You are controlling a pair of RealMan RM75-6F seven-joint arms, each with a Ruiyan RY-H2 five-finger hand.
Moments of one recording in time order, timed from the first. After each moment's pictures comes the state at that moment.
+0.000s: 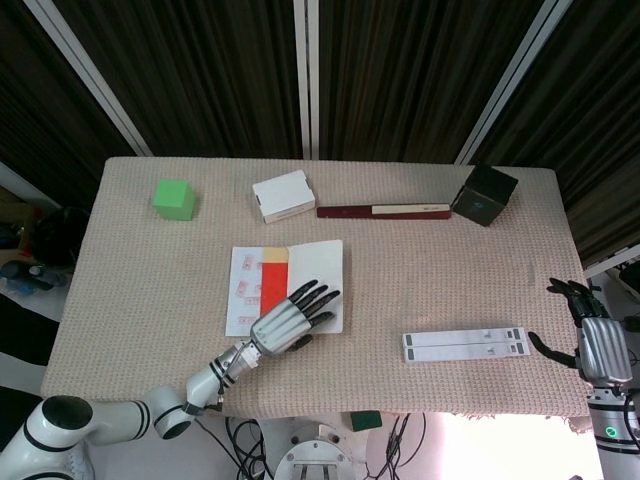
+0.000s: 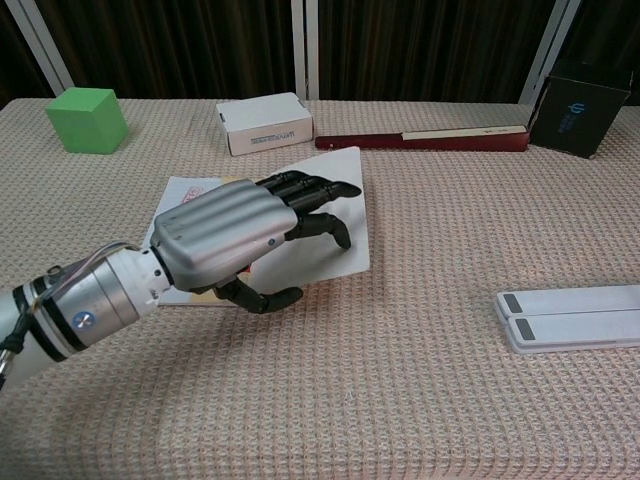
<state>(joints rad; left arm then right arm) -0.71 -1.91 0.03 -1.07 1.71 1.21 0.10 0.07 -1.24 0.08 -1.46 -1.53 1.54 0.29</state>
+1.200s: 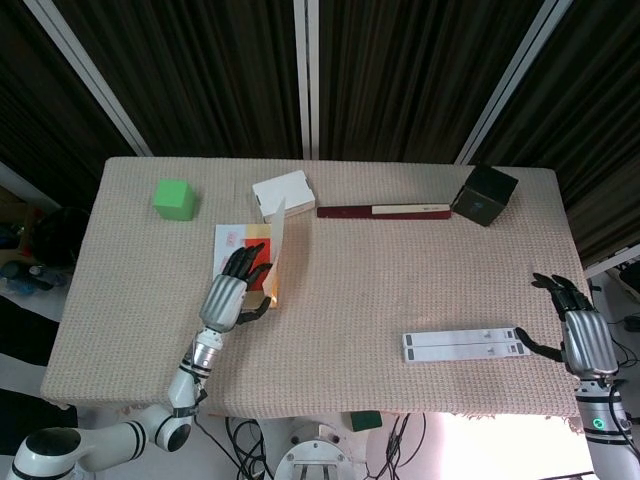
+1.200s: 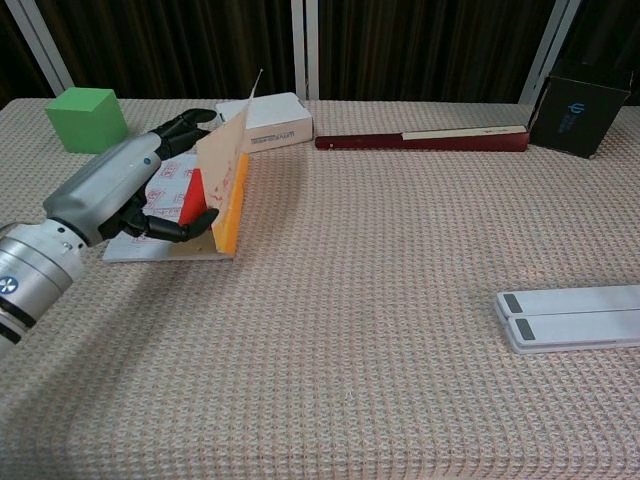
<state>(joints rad) -0.52 -1.95 -0.11 -1.03 1.49 1.35 -0.13 0.10 -1.24 0.09 -1.51 -1.54 1.51 0.24</state>
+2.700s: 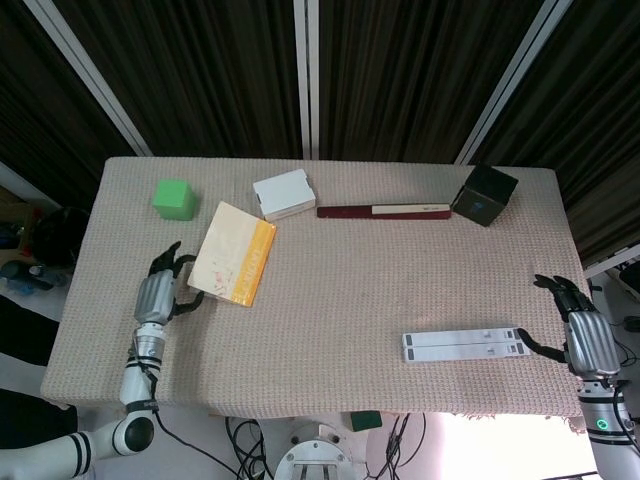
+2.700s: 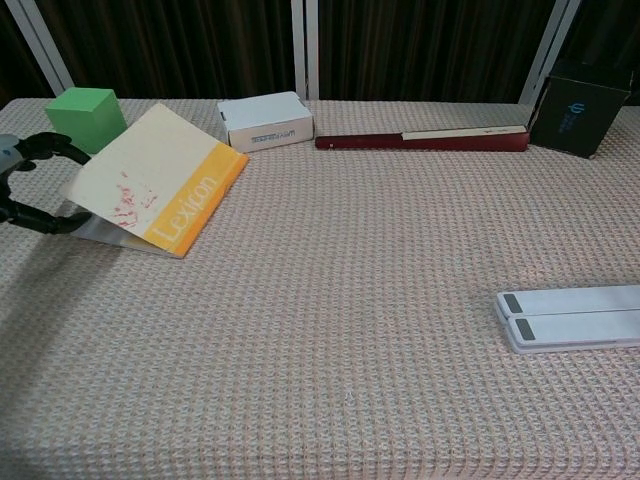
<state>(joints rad) -0.38 -1.65 -0.25 -1.47 1.05 1.19 0.13 0.10 -1.24 0.08 -1.46 -1.55 1.52 0.30</state>
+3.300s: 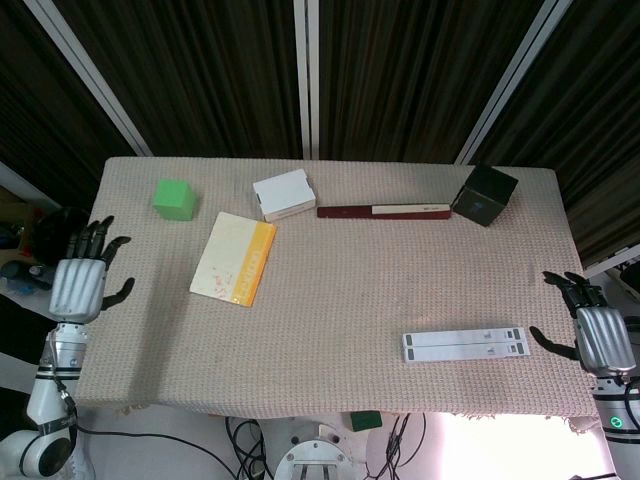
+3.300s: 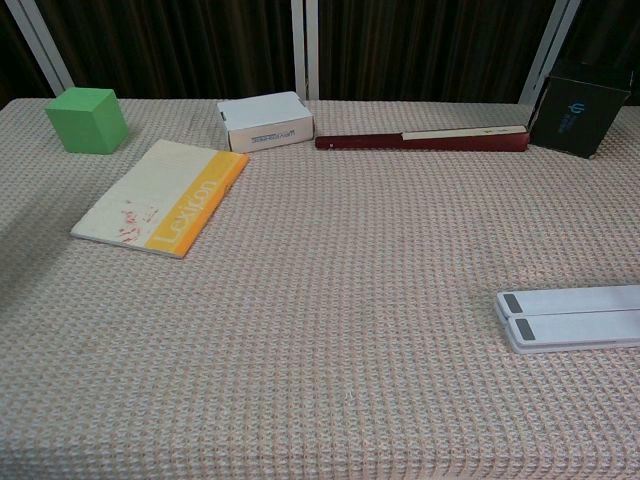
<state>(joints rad) -0.29 -1.29 -0.15 -1.51 1.37 1.40 0.16 0.11 -1.15 0.08 -1.51 -1.54 1.49 0.22</state>
